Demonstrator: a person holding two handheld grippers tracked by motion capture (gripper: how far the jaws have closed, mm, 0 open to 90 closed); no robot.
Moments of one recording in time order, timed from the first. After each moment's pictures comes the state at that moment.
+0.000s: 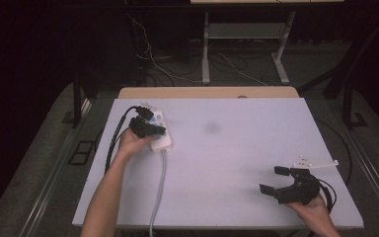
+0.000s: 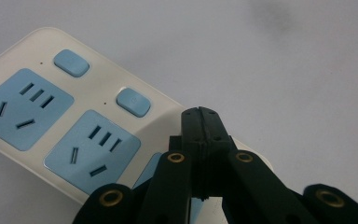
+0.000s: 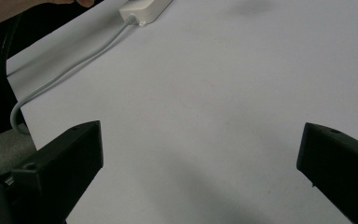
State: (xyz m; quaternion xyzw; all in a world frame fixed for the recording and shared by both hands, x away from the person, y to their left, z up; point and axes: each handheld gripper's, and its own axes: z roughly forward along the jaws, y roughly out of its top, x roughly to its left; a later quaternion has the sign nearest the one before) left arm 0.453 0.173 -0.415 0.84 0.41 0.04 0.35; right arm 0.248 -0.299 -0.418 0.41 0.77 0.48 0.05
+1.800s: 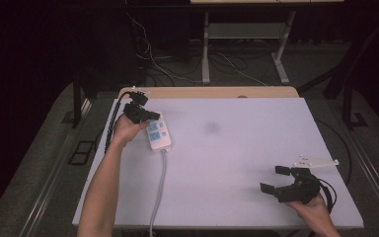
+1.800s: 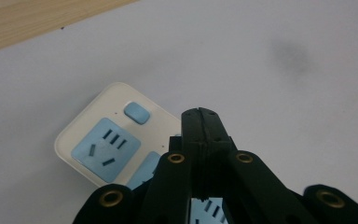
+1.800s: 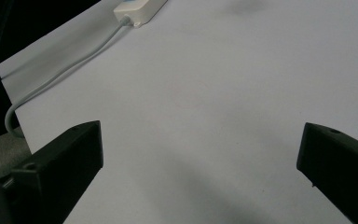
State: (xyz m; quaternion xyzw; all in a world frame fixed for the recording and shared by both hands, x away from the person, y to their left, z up) left arm 0.482 0.185 -0.379 0.83 0.43 0.07 0.35; right arm 0.249 -0.301 -0.420 0.42 0.77 0.48 0.05
